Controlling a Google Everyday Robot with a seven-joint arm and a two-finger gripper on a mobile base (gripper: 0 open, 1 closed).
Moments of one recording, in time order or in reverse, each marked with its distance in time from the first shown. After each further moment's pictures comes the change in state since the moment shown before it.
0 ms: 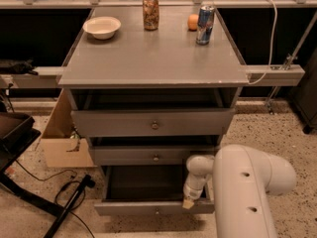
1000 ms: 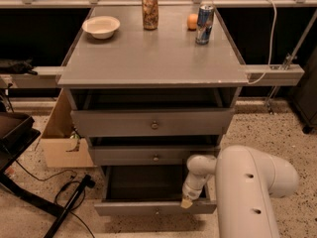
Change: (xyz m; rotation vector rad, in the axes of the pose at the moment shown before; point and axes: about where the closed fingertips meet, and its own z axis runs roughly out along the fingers) arm -0.006 0.007 -0.001 -0.018 -0.041 0.028
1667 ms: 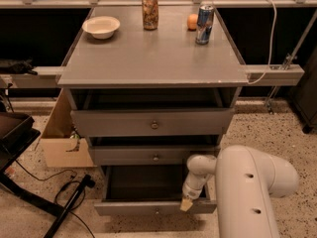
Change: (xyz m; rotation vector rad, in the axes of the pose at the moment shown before) arm 0.000 0.000 0.000 0.000 0.000 0.000
